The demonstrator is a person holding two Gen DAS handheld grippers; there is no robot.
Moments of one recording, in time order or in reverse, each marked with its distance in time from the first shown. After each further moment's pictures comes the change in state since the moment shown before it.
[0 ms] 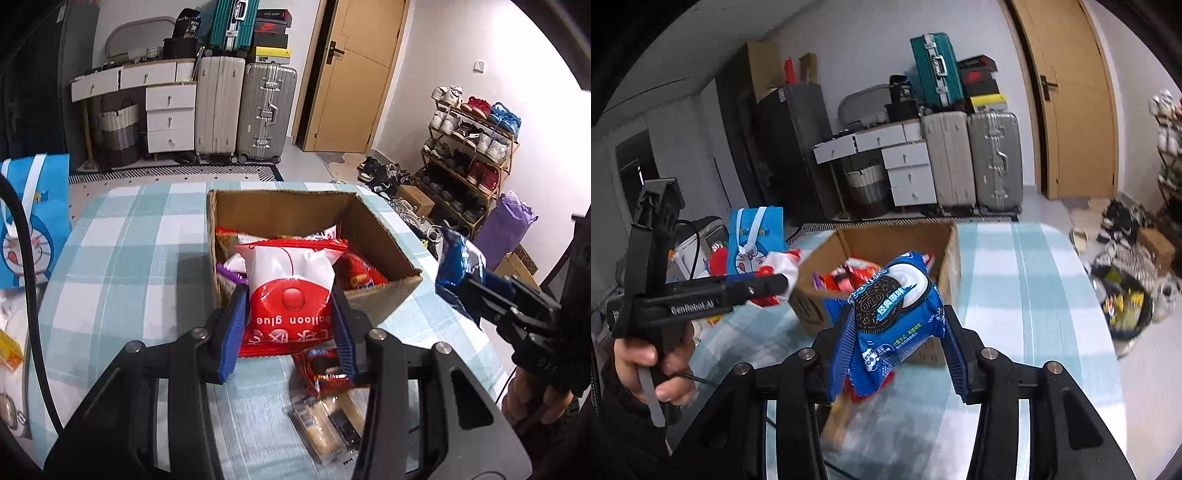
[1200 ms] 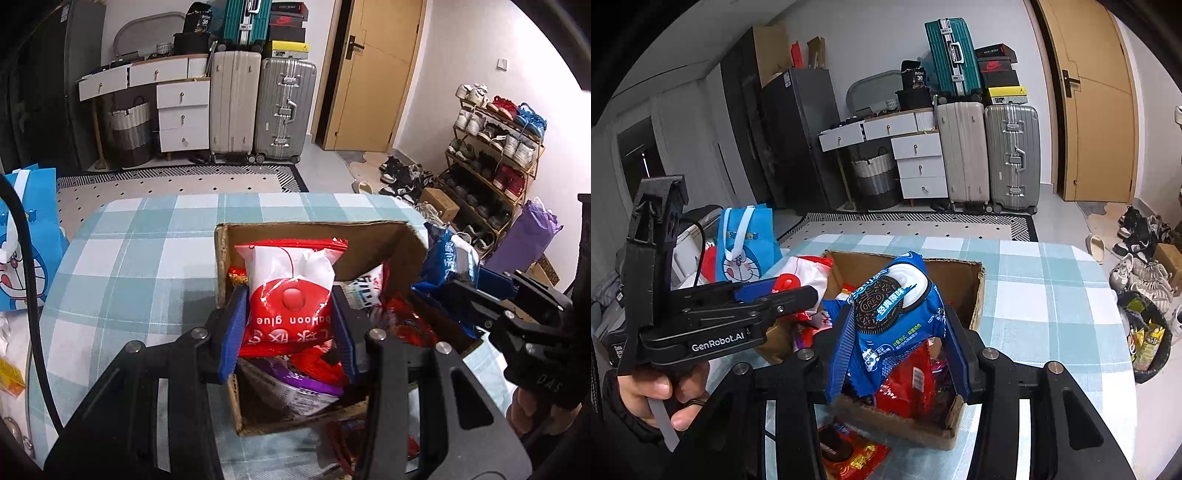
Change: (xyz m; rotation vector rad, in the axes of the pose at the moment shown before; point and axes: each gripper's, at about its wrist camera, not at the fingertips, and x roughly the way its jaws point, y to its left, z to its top) left arm 0.091 0.029 0.054 -0.024 0.025 0.073; right arm 0.101 -0.013 0.056 -0.027 0.076 0.023
